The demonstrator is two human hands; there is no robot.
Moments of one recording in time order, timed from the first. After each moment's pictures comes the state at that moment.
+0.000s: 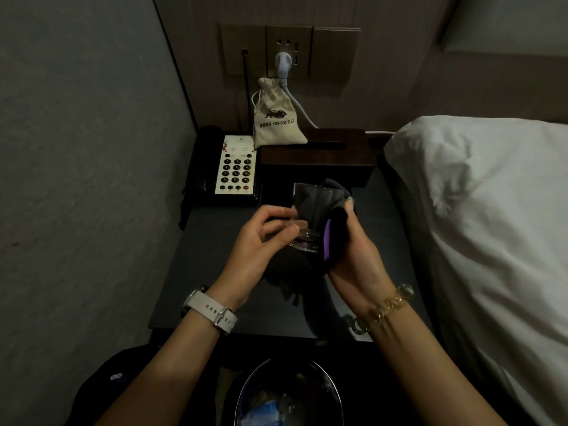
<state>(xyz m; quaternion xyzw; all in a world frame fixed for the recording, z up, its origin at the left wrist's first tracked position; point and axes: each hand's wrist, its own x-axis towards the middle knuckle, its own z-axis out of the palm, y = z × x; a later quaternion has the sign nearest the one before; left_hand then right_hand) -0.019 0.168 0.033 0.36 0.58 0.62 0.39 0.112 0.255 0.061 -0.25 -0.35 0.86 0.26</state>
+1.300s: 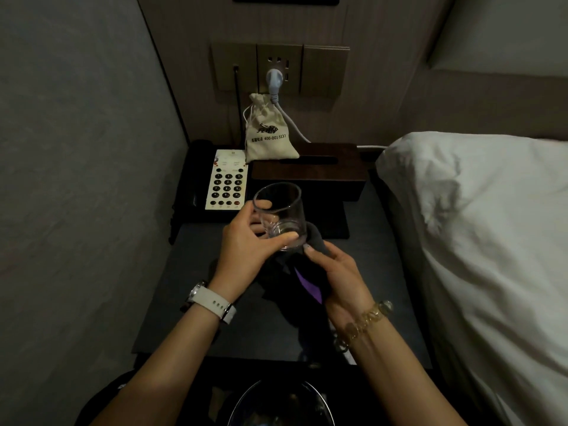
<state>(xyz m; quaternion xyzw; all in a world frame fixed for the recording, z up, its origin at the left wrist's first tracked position) -0.042 0.210 0.023 0.37 0.68 0.59 0.21 0.103 0.265 0.037 -0.38 -0.30 0.83 0.27</state>
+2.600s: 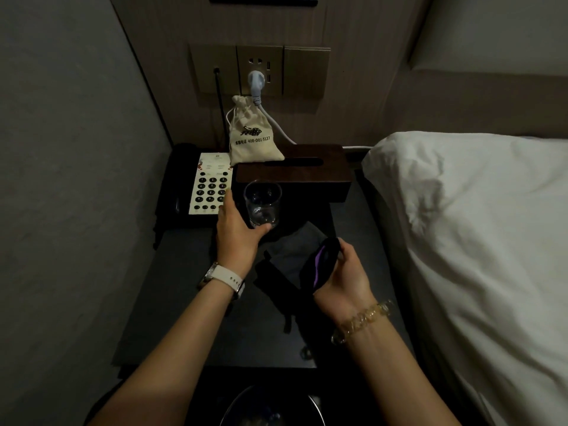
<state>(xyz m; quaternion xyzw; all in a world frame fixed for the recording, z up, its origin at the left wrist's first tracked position) -0.054 0.255 0.000 0.30 0.81 0.49 0.12 0.120 0.292 0.031 -0.35 -0.10 0.90 0.25</state>
